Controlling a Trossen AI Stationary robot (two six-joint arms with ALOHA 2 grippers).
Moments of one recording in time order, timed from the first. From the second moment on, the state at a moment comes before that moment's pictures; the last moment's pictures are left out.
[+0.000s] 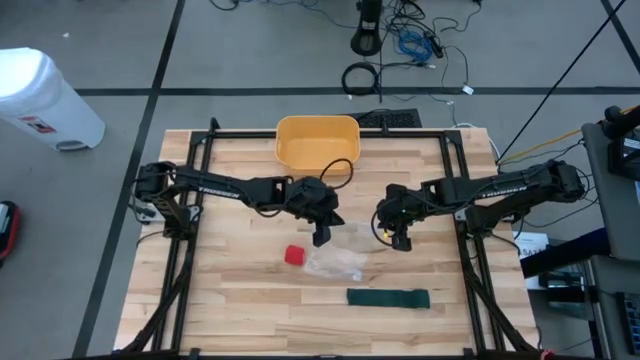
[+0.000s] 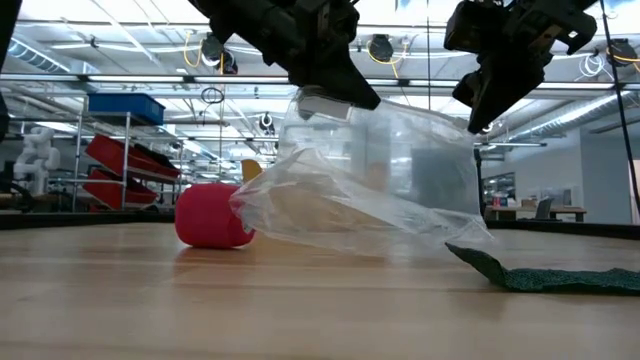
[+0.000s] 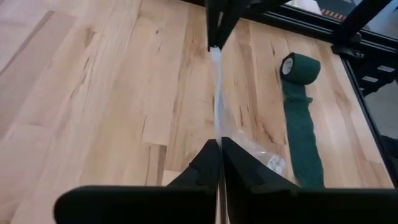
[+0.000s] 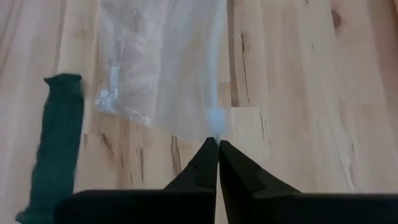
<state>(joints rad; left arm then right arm) 0.03 1.72 1.20 -0.09 0.17 -0.20 0.05 1.19 0.85 -0.63 -0.02 0.12</state>
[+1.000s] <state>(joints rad) -0.29 1.55 1.20 -0.06 -0.20 -0.04 0.34 0.97 0.77 -0.43 0.08 0.22</state>
